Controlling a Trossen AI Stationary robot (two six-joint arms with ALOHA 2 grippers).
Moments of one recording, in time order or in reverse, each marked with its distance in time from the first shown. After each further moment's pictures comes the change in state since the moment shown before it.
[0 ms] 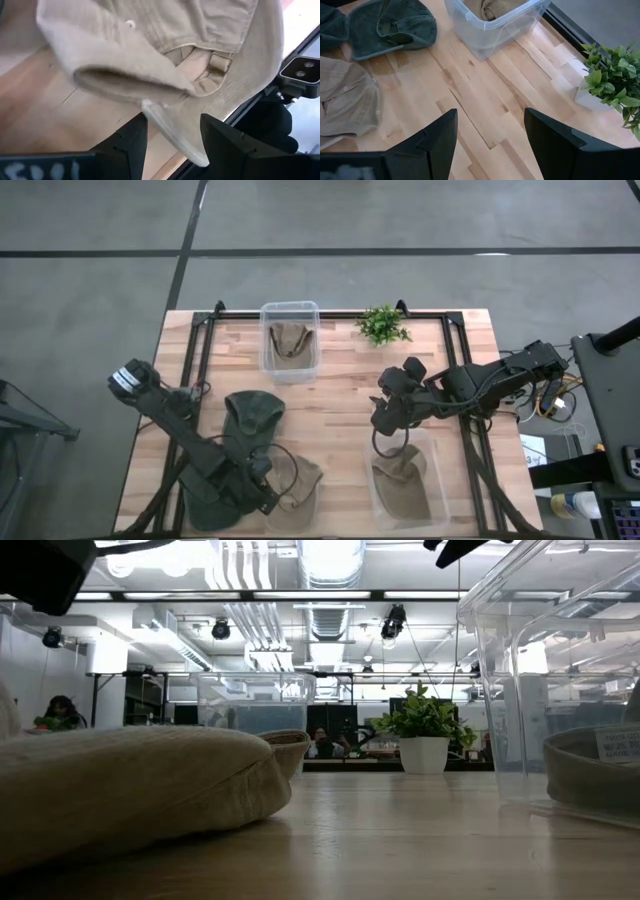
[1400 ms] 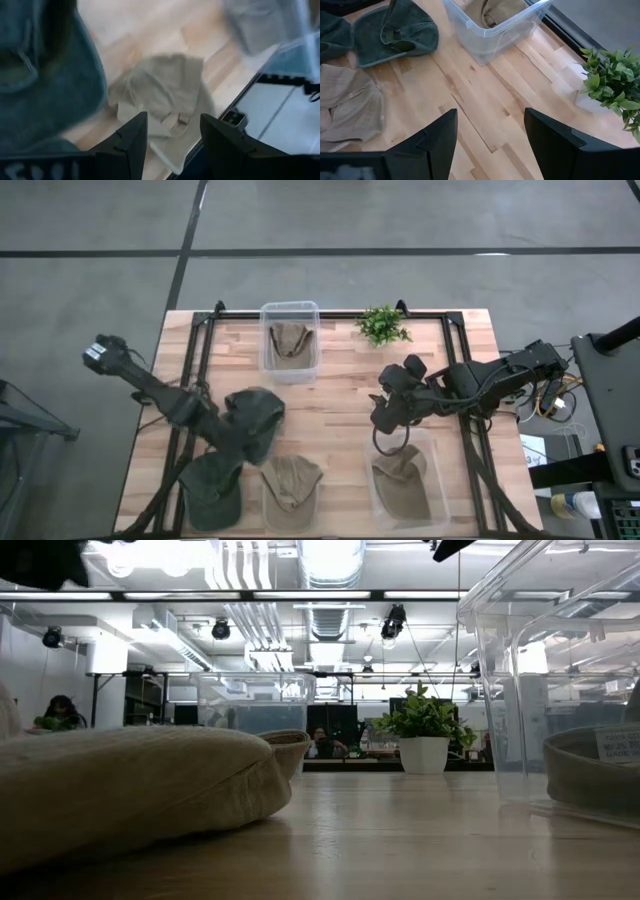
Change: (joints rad) left arm 0.170 -0.392 0.051 -0.354 -0.101 0.152; right arm -0.009 0.000 0.029 -0.004 0.002 -0.004
